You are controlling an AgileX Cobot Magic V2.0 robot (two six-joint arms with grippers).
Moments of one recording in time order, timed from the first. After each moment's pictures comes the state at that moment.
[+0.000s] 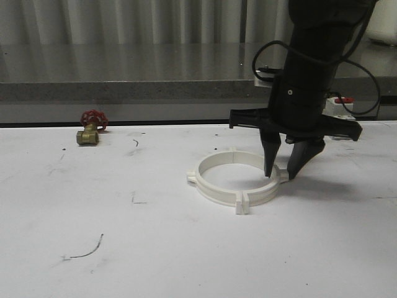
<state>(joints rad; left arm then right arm) -0.52 0.61 -0.67 -0.10 0.80 0.20 0.37 1.98 -1.40 0.01 0.77 0.51</state>
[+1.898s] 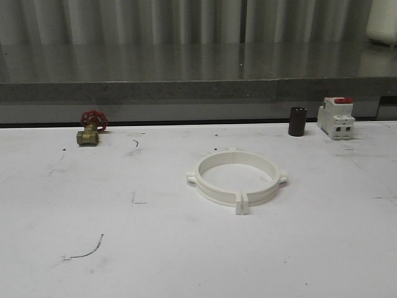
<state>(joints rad) -0.52 0.61 -0.67 -0.10 0.80 0.20 0.23 0.45 -0.65 0.05 0.82 0.02</state>
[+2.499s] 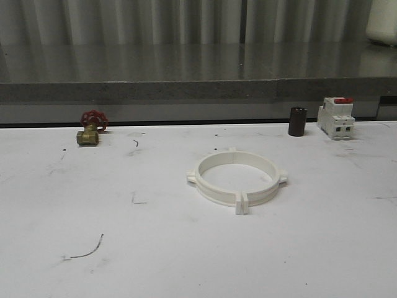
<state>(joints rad) -0.52 0.61 -0.67 -0.10 0.80 0.20 0.23 0.45 -0.65 0.05 0.82 0.03</state>
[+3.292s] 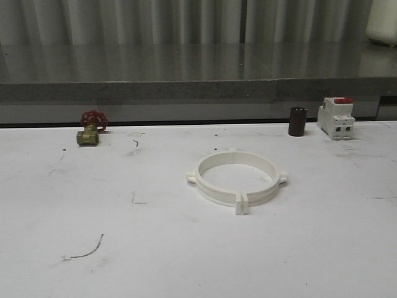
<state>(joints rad) -0.52 0.61 -0.67 -0.13 0.80 0.20 0.23 0.45 -0.65 0.05 0.82 0.03</state>
